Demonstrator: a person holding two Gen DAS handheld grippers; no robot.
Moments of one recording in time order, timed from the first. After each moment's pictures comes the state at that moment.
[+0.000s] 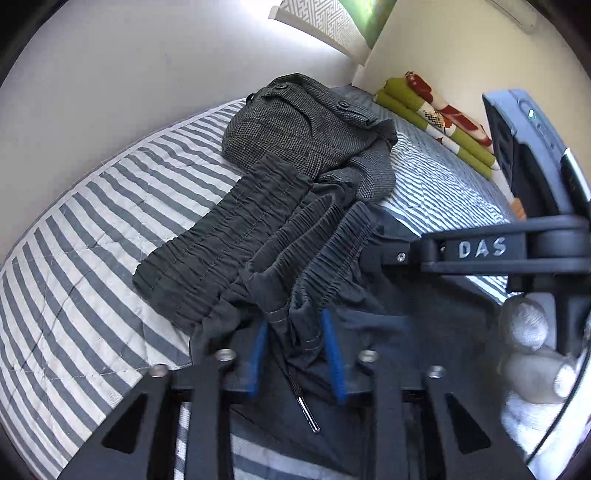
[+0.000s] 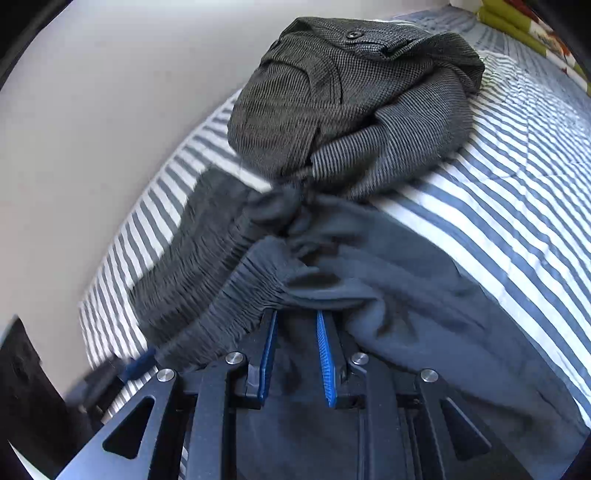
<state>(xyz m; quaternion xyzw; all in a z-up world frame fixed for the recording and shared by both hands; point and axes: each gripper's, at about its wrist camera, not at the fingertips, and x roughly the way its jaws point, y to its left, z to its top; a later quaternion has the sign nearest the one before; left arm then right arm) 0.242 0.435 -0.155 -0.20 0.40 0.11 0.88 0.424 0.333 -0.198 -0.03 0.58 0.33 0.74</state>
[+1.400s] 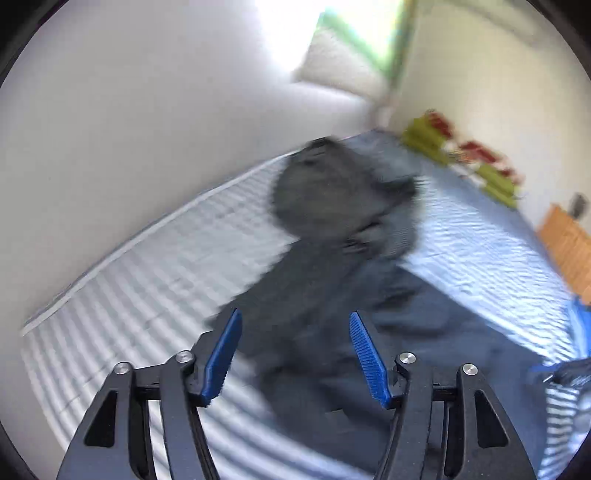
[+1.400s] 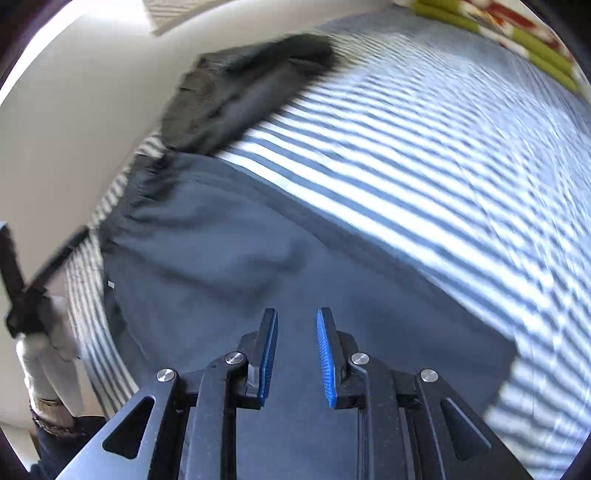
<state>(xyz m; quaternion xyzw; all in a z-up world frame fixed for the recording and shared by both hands) 0.218 0.433 -0.104 -0.17 0.33 0.17 0.91 0.383 0.099 -0.195 -0.02 0.58 0.27 0.77</state>
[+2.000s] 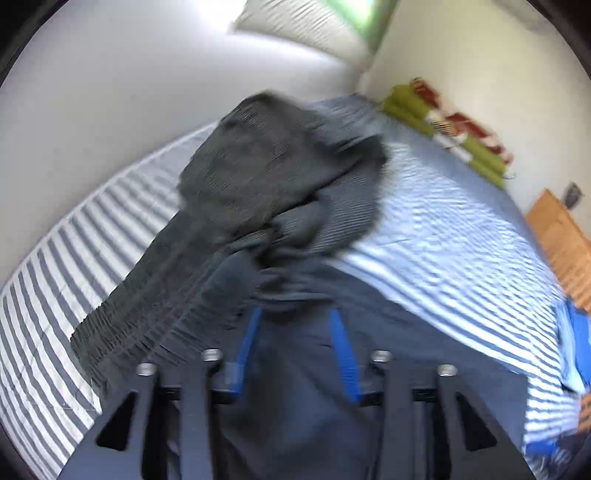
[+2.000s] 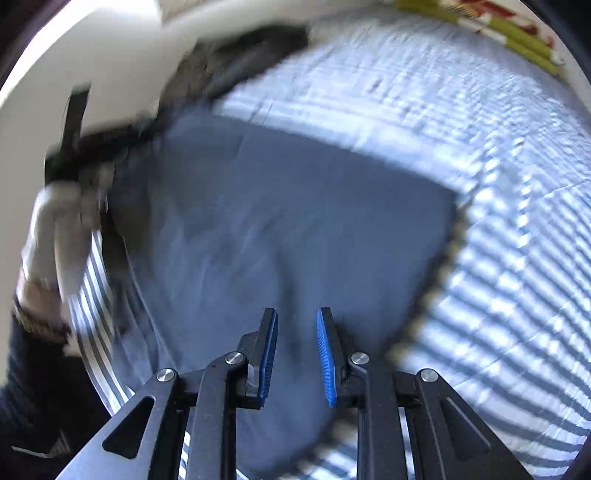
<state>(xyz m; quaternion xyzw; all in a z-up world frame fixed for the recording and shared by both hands) 0.309 0.395 -0.125 -0.19 0.39 0.14 0.89 0.329 0.015 -0.189 -0.01 0.55 0.26 0.79</state>
